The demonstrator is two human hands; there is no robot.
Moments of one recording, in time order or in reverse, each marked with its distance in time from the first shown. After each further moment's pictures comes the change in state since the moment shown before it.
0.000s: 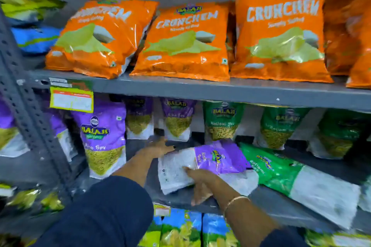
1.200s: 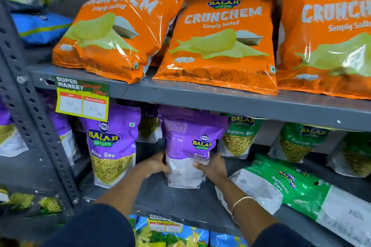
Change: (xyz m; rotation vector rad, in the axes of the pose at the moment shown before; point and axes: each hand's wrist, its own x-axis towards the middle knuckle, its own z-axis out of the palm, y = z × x) left_hand 0.032 -0.087 0.000 -0.429 -0.296 0.045; right_hand 0.097 -0.047 -0.006 -0.306 0.559 -0.517
